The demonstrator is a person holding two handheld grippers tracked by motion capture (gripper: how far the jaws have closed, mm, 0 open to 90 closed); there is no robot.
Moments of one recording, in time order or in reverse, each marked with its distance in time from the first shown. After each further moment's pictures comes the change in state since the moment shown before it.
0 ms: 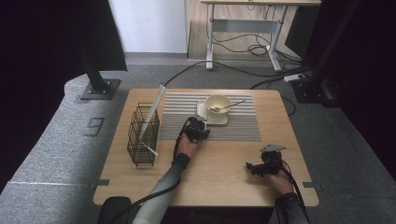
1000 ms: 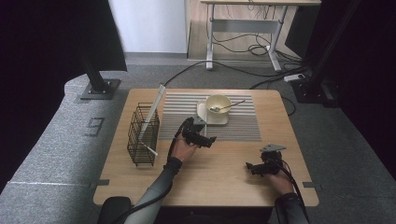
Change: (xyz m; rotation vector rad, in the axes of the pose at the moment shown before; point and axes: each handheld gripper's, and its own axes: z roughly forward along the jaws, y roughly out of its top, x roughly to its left) left arm -0.021 0.001 -0.056 -0.100 -0.137 0.127; right arm 0.000 0.000 0.000 0.000 -0.001 0.000
